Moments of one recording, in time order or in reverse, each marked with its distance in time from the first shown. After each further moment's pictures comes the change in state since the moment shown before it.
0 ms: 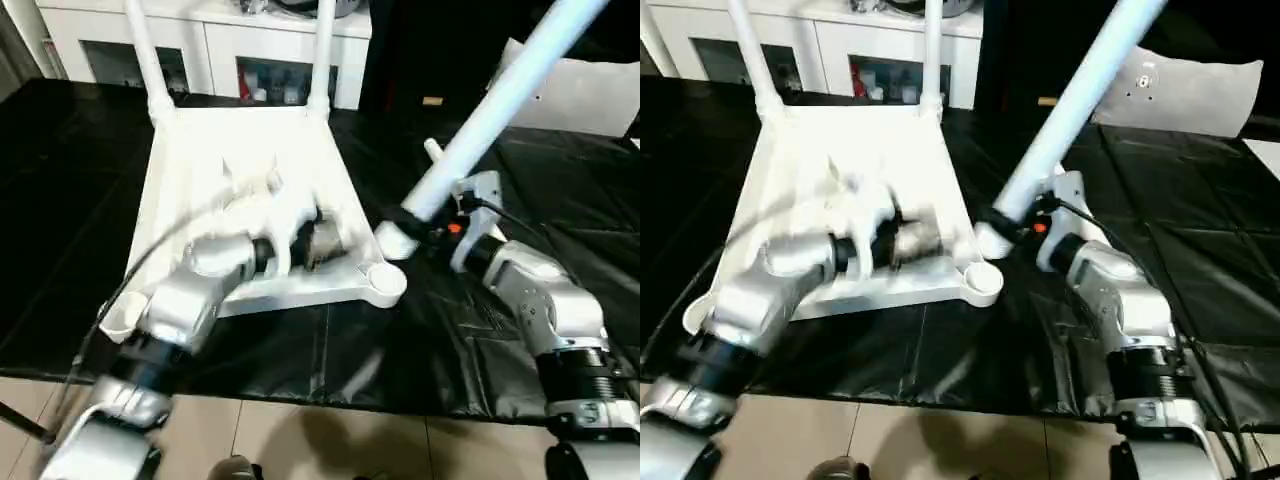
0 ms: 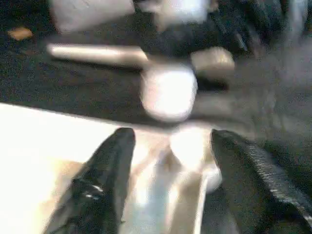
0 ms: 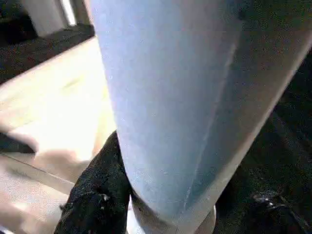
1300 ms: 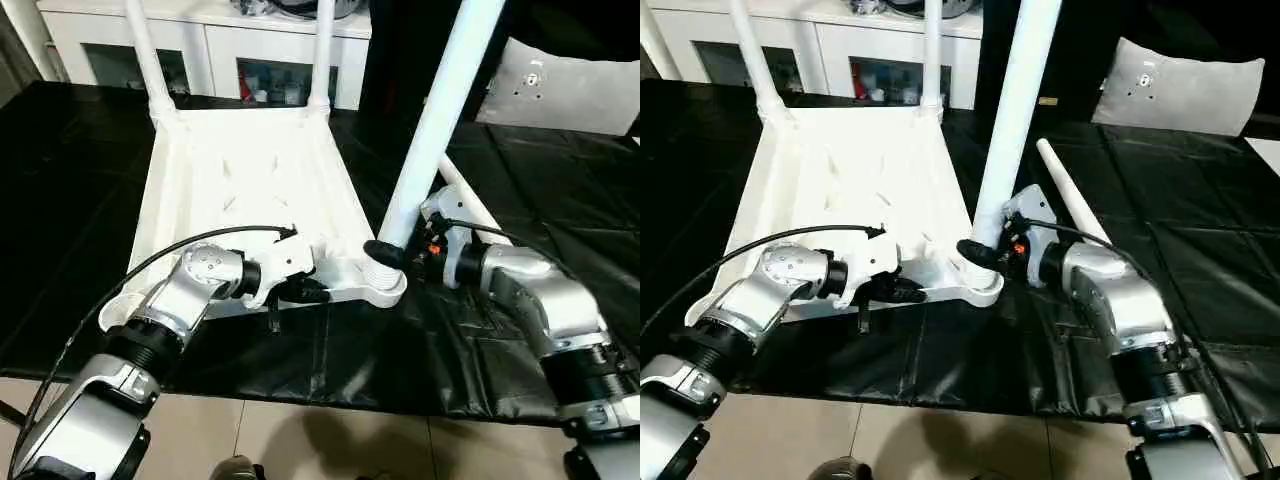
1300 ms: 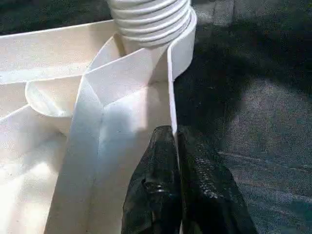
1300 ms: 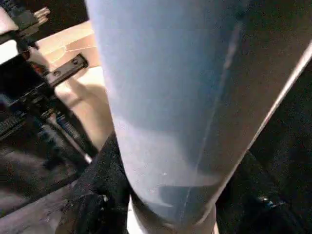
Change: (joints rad) left arm -0.100 0.029 -0.073 0.350 0.163 -0.282 -0.225; right arm -0.016 -0.107 0.182 -0.057 -0.029 0.073 0.281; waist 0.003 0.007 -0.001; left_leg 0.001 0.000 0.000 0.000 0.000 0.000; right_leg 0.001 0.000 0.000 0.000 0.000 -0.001
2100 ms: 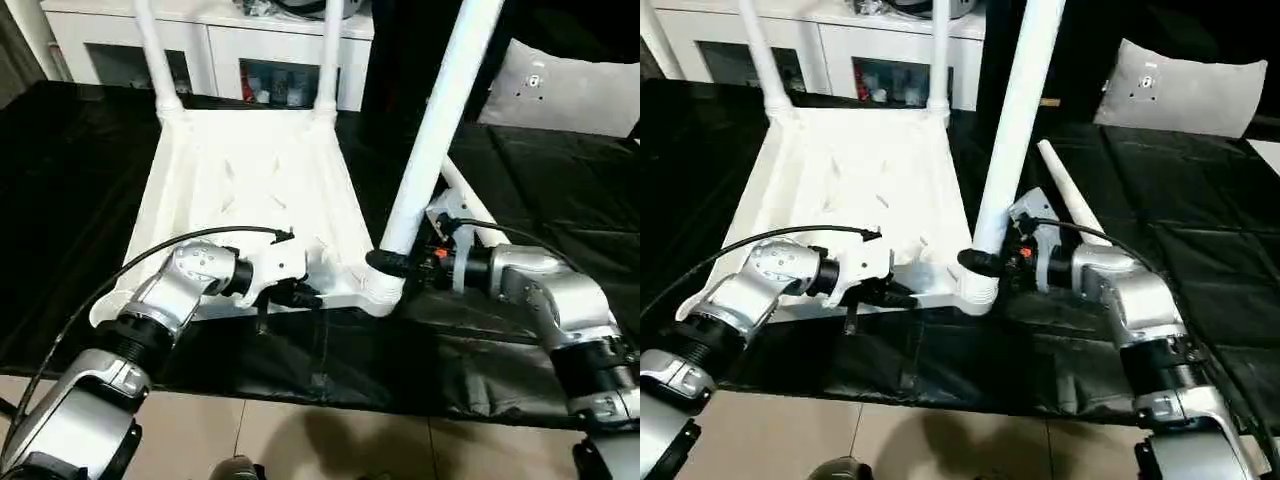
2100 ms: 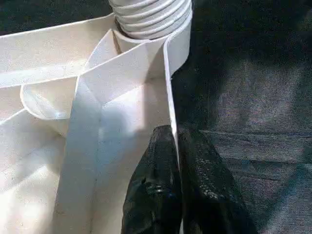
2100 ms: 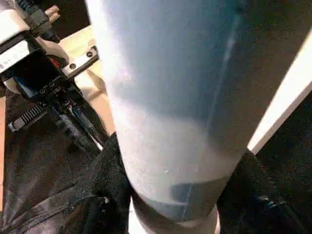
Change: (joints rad) left arm -0.012 0.035 -0.008 0.006 0.021 -0.046 -0.087; right arm -0.026 -0.011 0.003 0.056 0.030 0.039 0.087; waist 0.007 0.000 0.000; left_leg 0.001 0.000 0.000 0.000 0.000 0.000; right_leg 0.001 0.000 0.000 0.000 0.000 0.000
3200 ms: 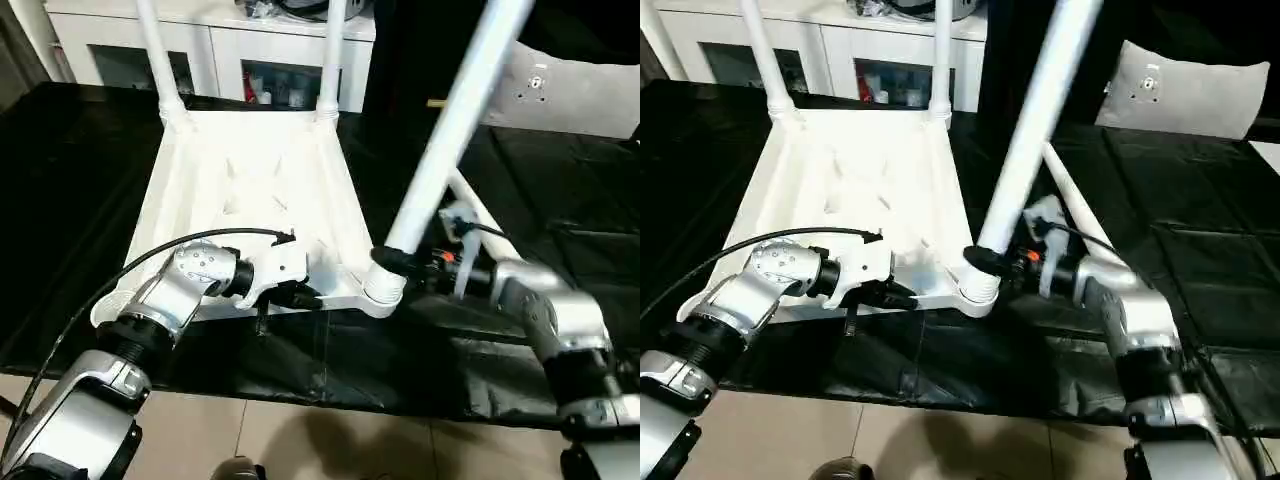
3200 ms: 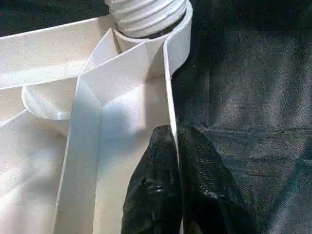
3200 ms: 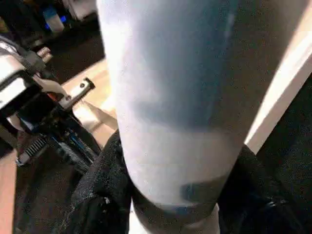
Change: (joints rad) left arm 0.018 -0.004 0.006 -0.005 0.015 -0.017 0.003; right arm 0.103 0.074 -0.122 0.070 0.089 -0.096 -0.013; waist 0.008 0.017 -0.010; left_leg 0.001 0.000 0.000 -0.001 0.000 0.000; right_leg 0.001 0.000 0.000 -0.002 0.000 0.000
